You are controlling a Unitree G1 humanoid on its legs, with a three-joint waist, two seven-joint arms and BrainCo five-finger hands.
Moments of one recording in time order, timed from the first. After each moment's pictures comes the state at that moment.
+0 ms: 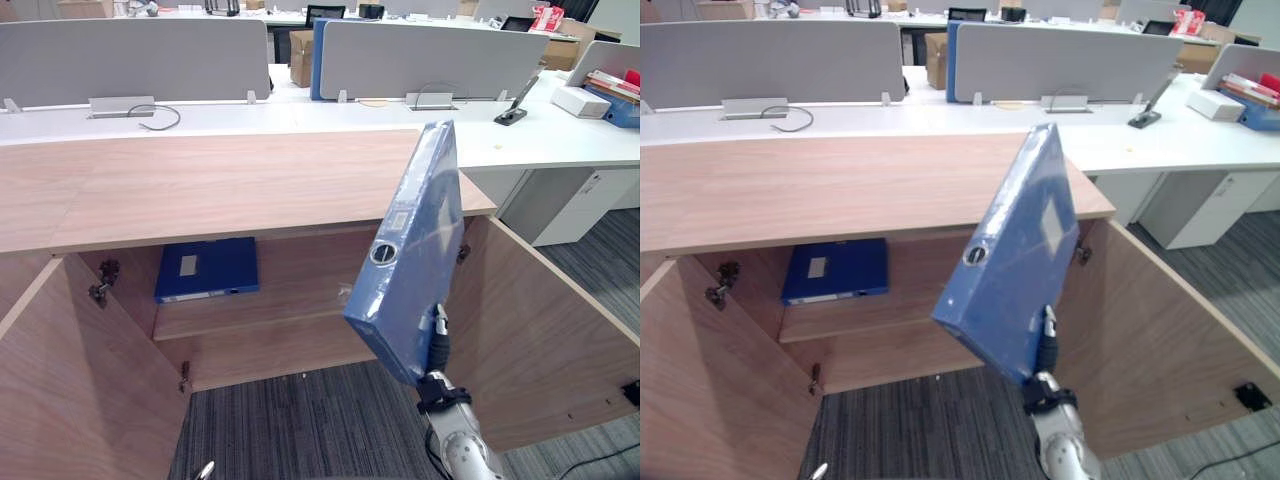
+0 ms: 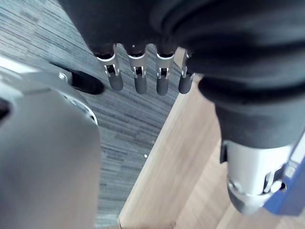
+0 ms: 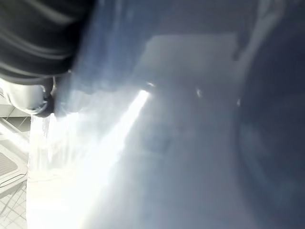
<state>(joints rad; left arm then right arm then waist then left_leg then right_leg) 0.33 0.18 0.23 0.97 -0.52 -0.05 -0.27 0.17 -0.11 0.06 0.19 0.95 -0.04 0.30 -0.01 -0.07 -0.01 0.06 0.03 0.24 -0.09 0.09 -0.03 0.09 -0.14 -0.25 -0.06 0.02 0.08</state>
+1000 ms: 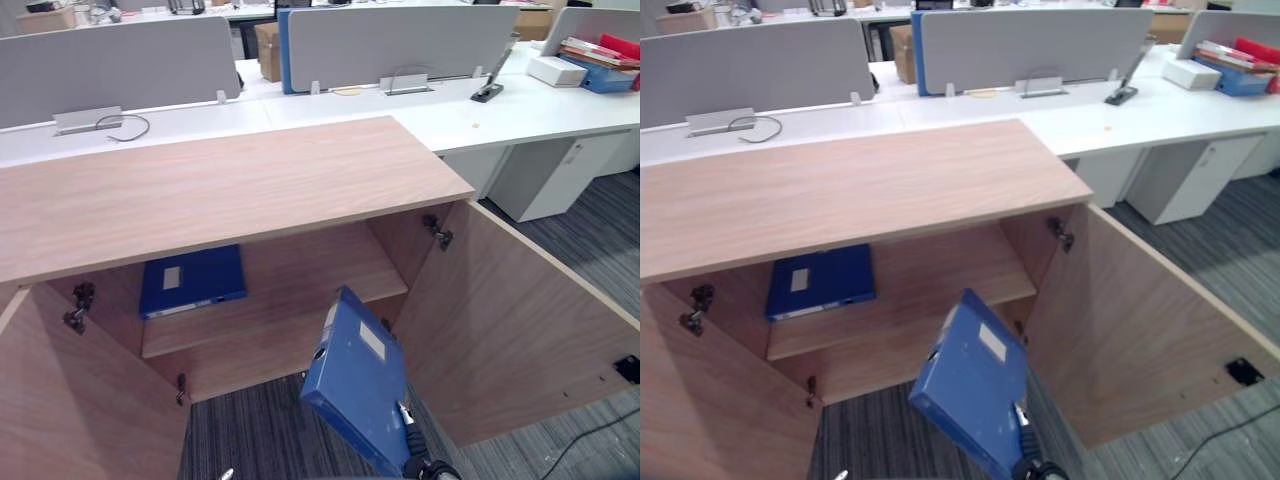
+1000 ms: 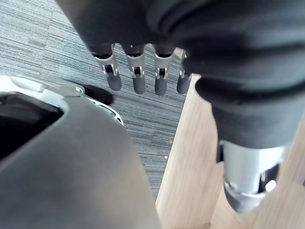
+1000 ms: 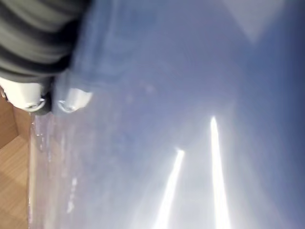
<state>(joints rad) 0.28 0.11 0.23 1.02 -0.36 -0.05 -0.22 0.07 -0.11 0.14 0.98 0.72 0.05 0.29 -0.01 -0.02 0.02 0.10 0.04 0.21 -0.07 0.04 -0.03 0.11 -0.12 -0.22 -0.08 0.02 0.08</state>
